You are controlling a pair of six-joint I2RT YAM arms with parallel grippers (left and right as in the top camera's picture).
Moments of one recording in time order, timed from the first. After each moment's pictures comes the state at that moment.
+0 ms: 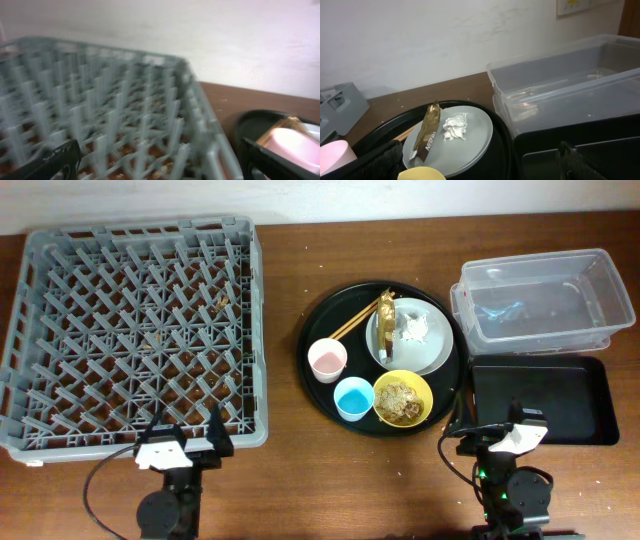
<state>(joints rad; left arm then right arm) -0.10 0.02 0.01 -0.05 -0.12 -0.18 0.03 0.02 0.01 -0.07 0.10 0.23</state>
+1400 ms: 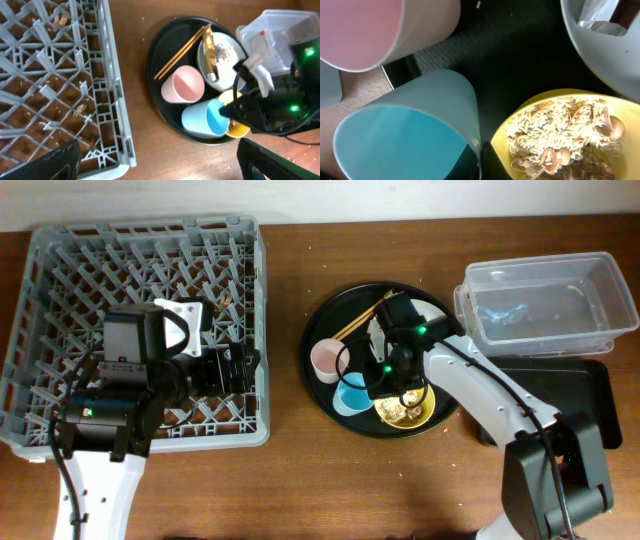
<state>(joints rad) -0.09 1.17 1.28 -0.97 0.35 -0.18 0.38 1.76 1.26 -0.92 -0.26 0.20</state>
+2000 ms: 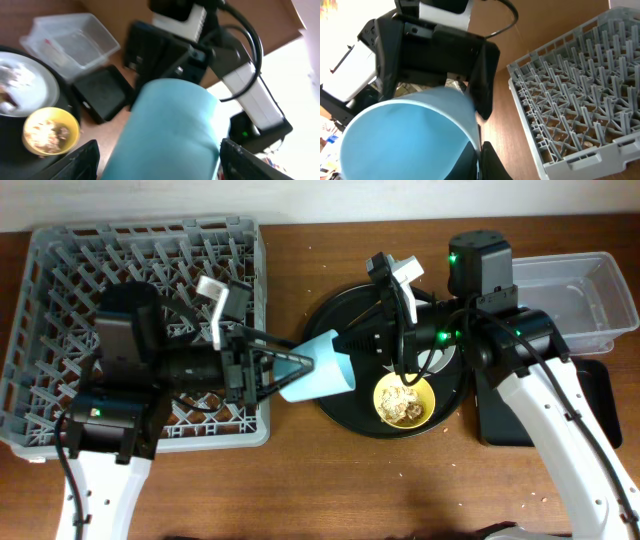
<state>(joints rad) -0.15 1.17 1.29 -0.60 1.24 -0.40 0.29 1.45 1.46 -0.65 -1.33 -0.08</state>
